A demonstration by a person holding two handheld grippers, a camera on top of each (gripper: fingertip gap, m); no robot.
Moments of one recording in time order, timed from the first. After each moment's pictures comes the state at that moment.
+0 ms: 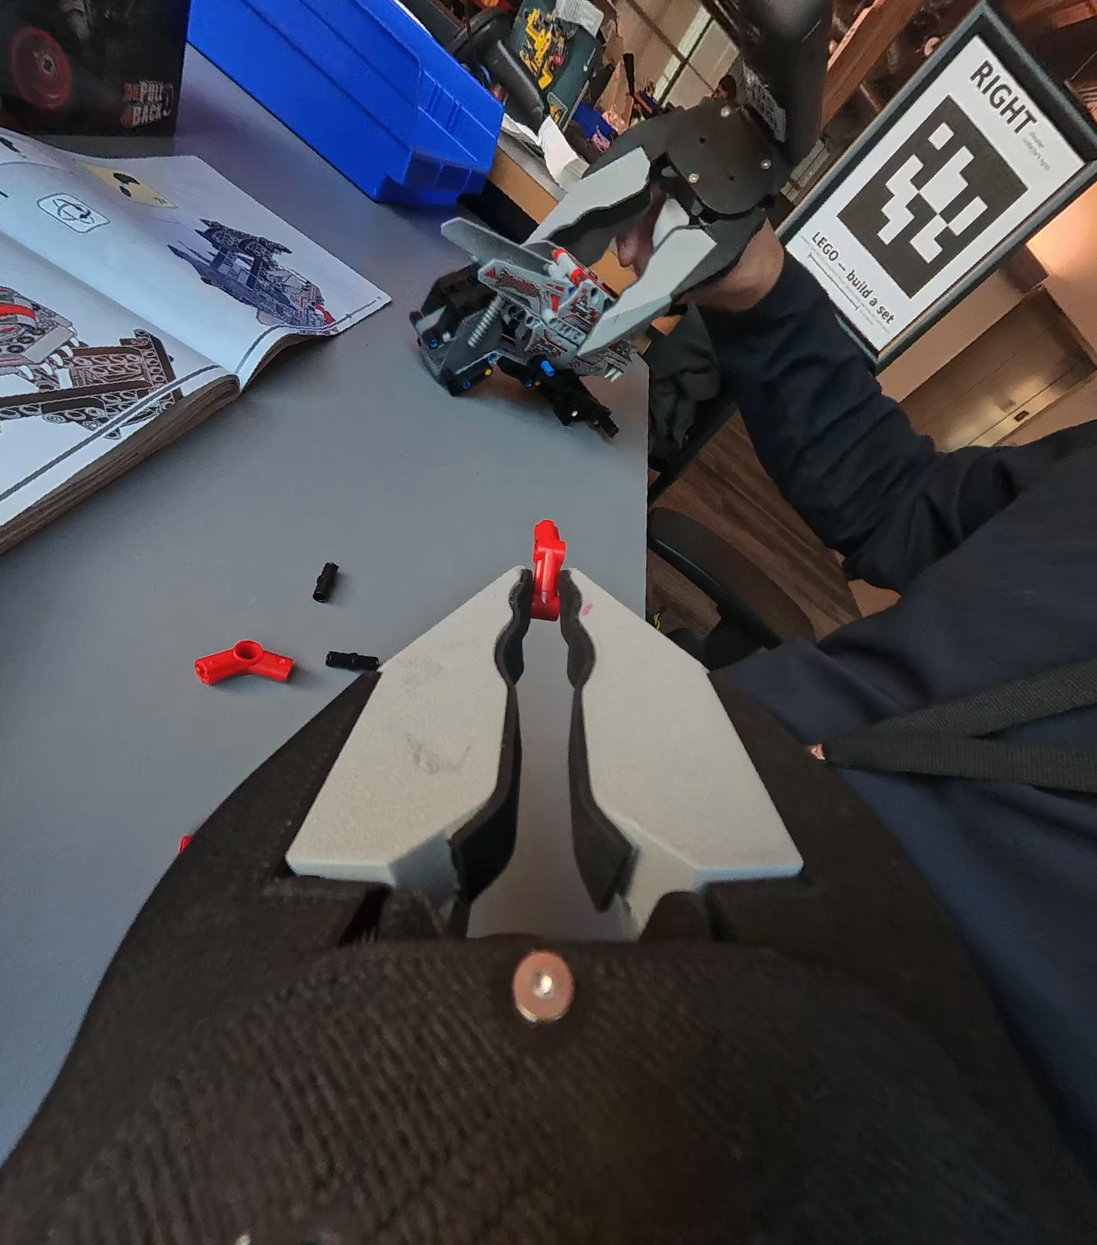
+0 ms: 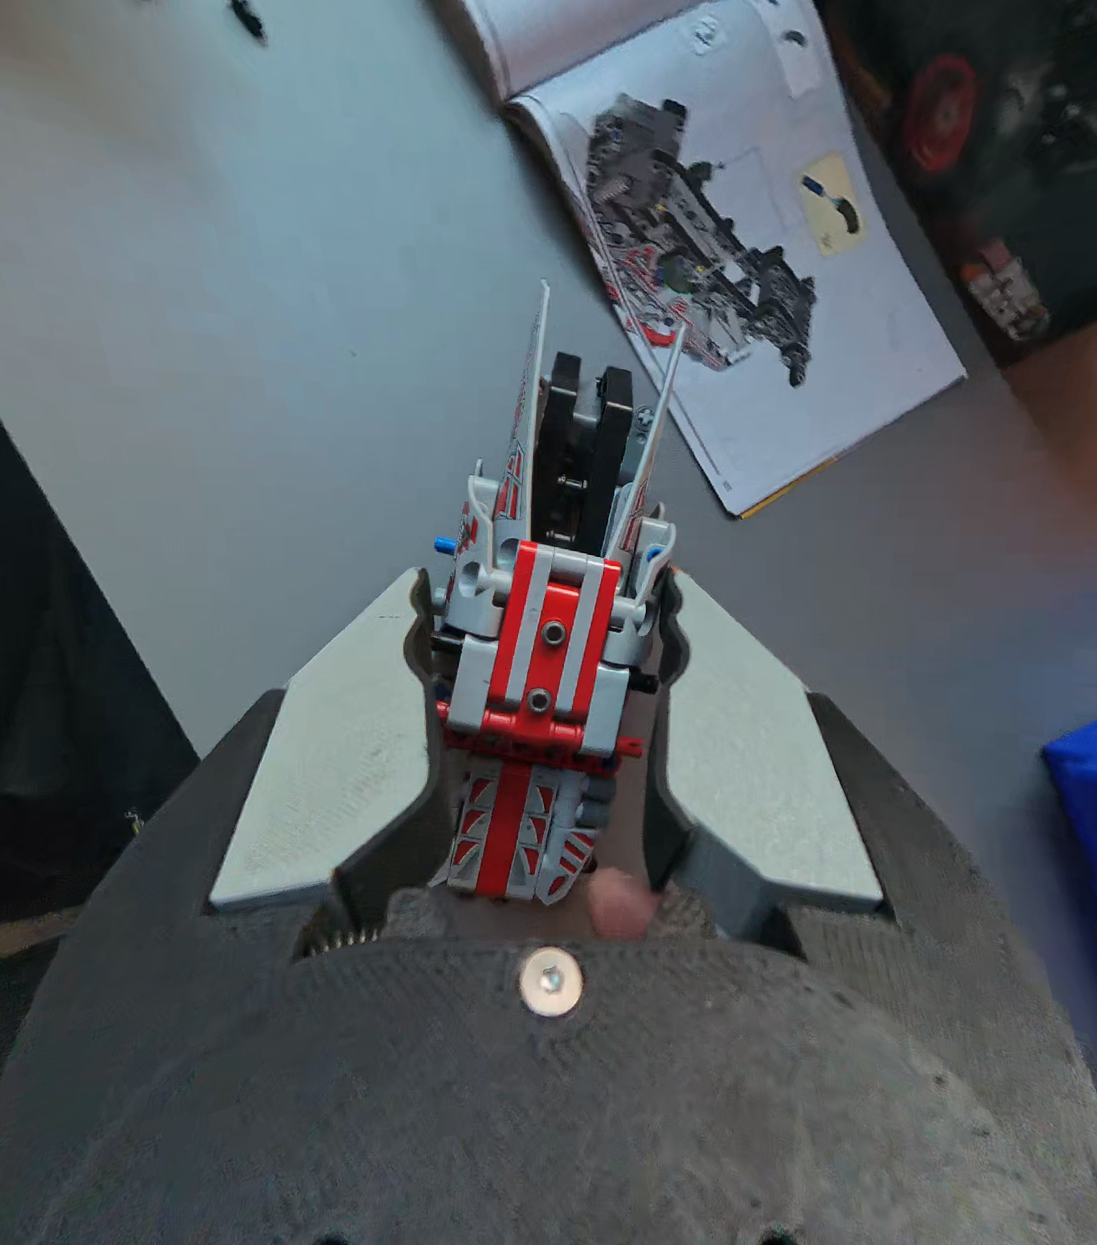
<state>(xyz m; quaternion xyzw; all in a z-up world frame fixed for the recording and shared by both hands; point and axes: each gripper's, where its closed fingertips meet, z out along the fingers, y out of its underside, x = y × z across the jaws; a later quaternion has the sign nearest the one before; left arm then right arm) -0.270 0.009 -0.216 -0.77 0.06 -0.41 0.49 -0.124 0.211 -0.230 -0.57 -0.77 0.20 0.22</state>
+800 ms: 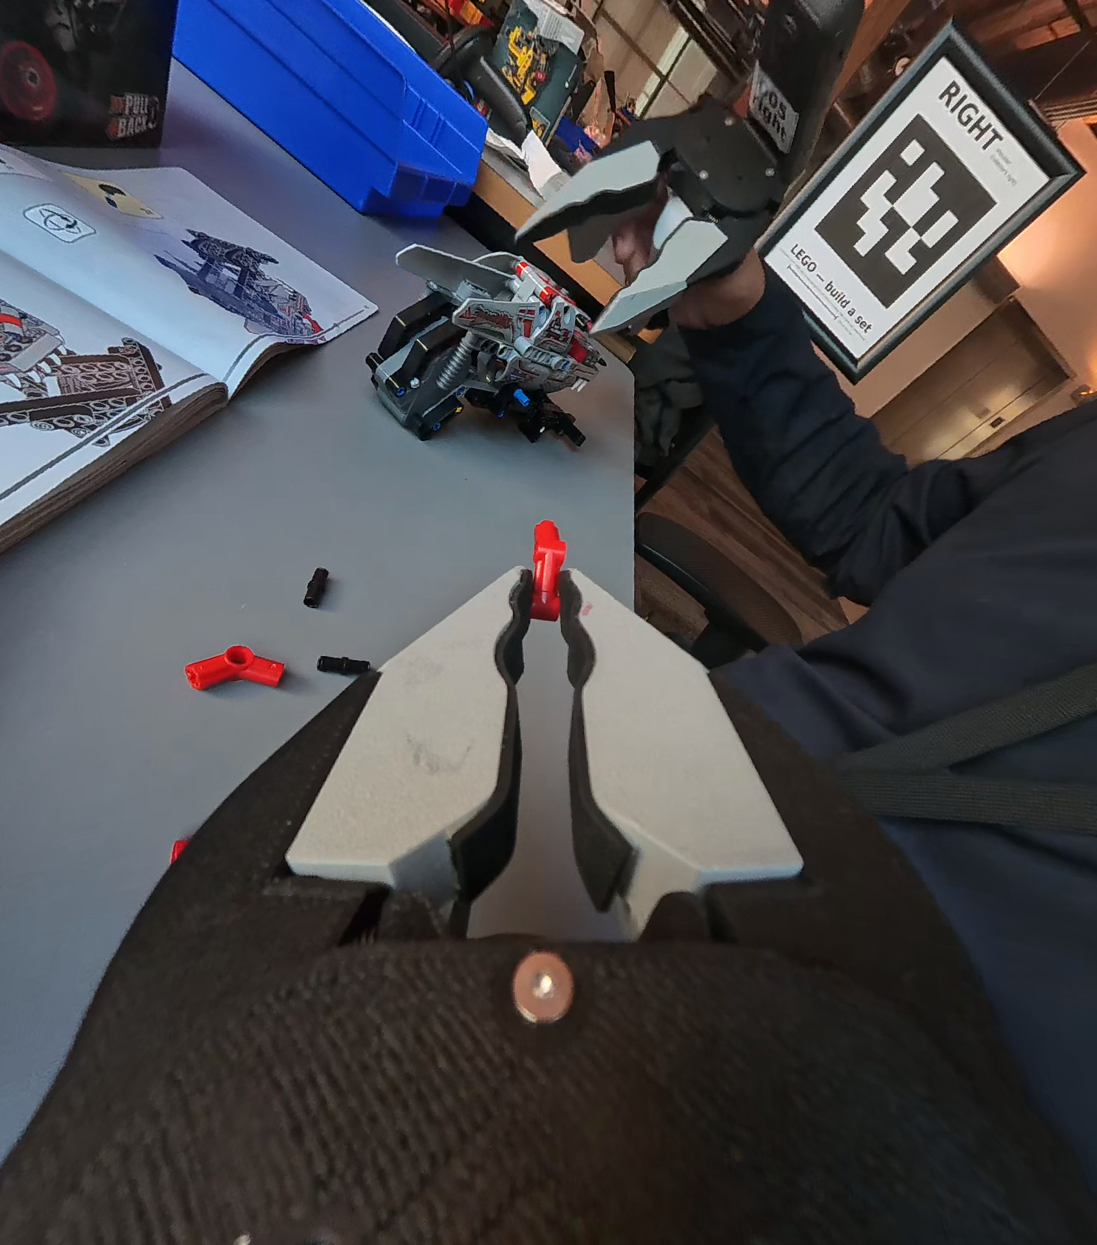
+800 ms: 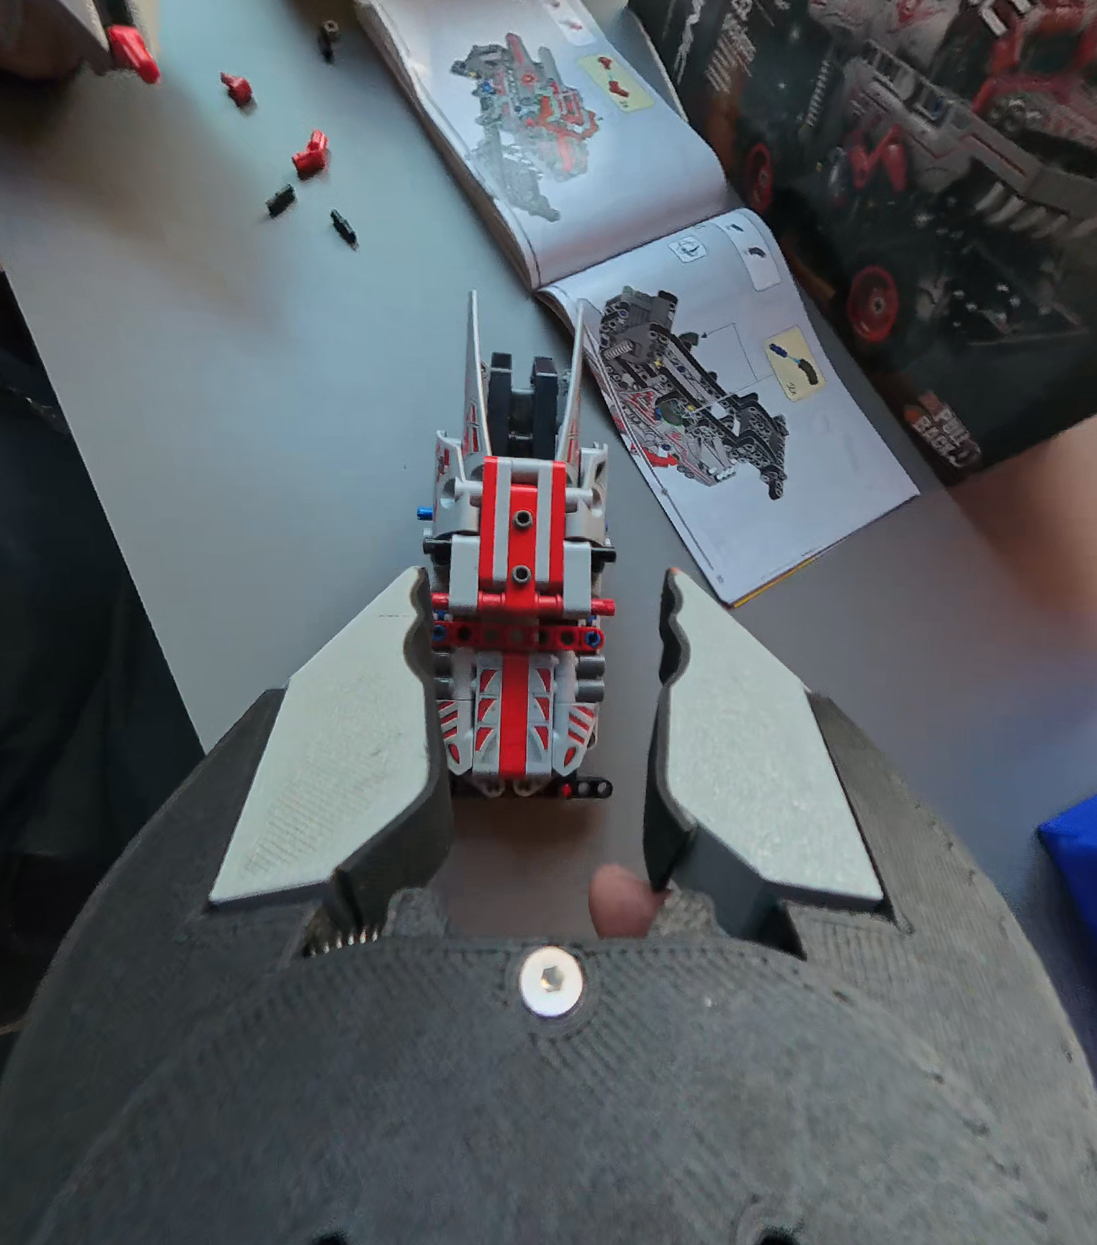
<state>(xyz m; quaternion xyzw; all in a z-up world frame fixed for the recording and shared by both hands) -0.270 0.007 -0.213 -0.76 0.06 -0.42 0.49 -0.136 0.198 -0.202 -0.54 -0.75 0.28 0.27</state>
